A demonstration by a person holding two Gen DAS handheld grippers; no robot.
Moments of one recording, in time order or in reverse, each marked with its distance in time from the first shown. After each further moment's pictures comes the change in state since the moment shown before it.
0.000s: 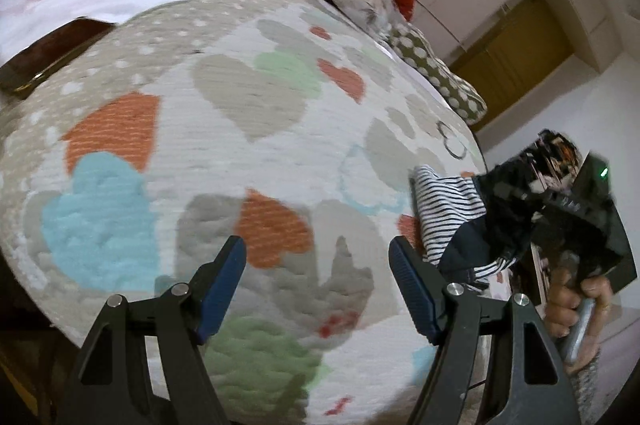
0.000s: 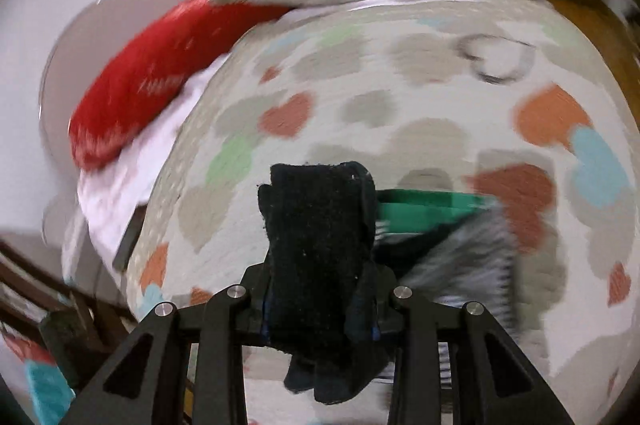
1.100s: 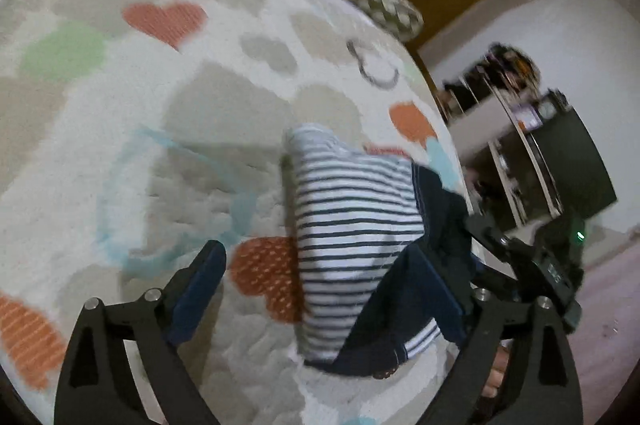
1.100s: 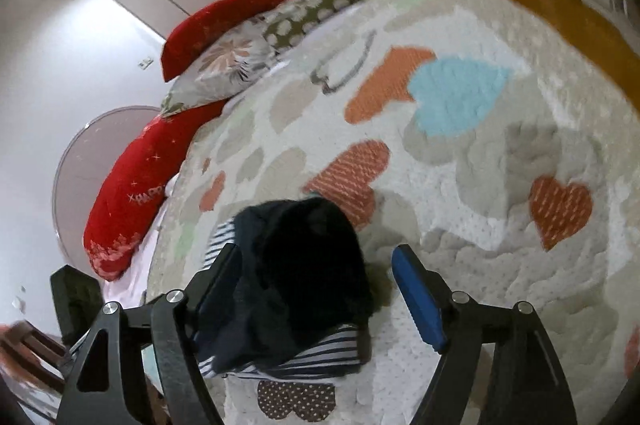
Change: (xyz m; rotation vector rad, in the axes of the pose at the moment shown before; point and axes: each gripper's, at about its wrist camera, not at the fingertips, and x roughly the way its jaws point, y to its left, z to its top) left arm 0.151 -0.117 0.027 0.200 0.280 -0.181; right arm -0.019 -0.148 -0.055 0.319 -0.250 0.113
